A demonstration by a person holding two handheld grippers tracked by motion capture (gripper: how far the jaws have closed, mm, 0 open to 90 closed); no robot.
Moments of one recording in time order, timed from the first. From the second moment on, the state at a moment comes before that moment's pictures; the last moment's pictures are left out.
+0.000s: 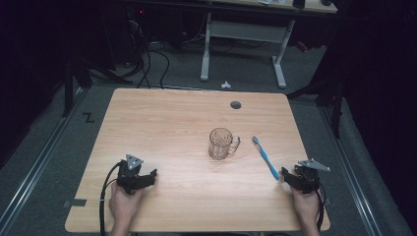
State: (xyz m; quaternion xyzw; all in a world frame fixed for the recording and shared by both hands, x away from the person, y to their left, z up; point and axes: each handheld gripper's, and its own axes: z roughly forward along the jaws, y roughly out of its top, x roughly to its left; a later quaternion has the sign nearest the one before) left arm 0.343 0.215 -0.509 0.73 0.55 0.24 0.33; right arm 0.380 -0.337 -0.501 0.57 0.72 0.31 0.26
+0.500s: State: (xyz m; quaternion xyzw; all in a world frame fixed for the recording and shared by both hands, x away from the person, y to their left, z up) left arm 0.342 0.216 -0.509 0.73 0.55 0.24 0.33; right arm 0.379 -0.338 -0.501 0.55 0.73 0.32 0.26
